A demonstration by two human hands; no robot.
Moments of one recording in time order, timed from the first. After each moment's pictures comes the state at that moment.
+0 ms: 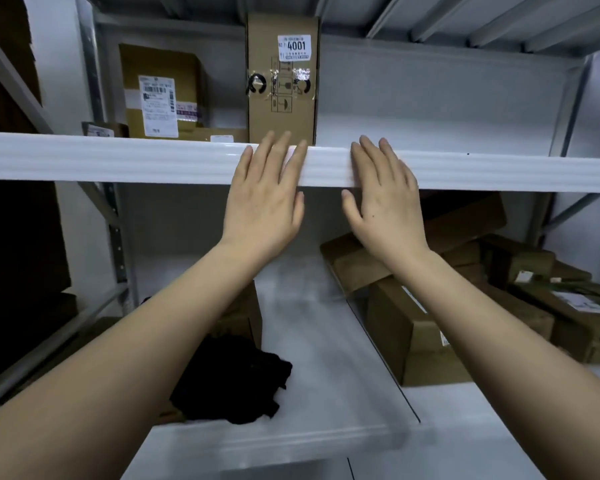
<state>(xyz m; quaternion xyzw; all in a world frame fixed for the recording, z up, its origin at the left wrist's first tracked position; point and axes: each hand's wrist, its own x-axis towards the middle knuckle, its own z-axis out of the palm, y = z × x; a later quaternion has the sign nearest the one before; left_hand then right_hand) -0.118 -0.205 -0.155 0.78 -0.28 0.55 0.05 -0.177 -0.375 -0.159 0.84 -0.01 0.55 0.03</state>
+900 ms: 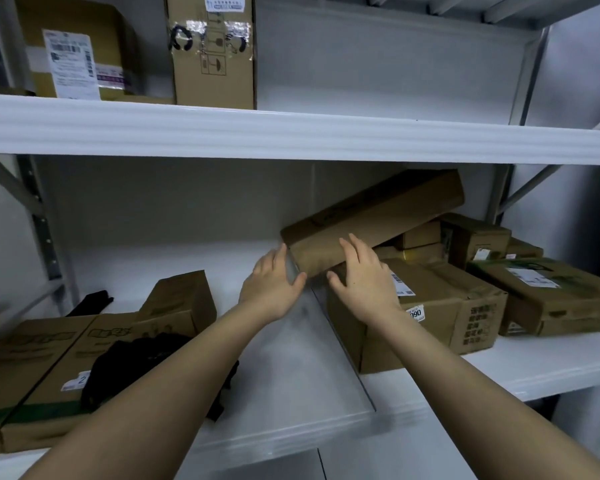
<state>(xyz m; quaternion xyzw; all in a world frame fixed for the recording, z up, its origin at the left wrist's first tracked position) -0.083 -0.311 -0.291 0.92 -0.29 0.12 0.24 -0.155 -0.467 -0.295 0.94 -0.13 0.32 -0.04</state>
